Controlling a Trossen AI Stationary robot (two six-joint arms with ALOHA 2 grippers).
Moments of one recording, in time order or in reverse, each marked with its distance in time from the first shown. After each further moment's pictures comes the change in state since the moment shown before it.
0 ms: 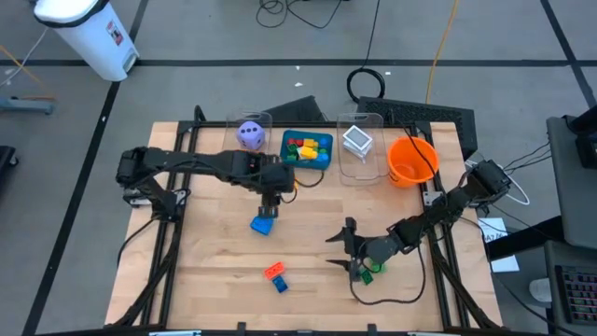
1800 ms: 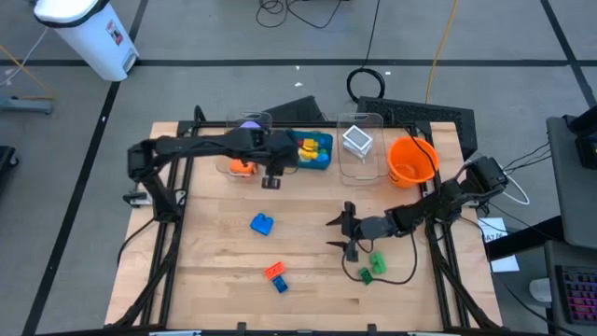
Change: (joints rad) left arm 0.244 0.096 0.000 0.125 -0.028 0.389; right arm -0.203 0.000 -0.108 0.069 -0.163 -0.081
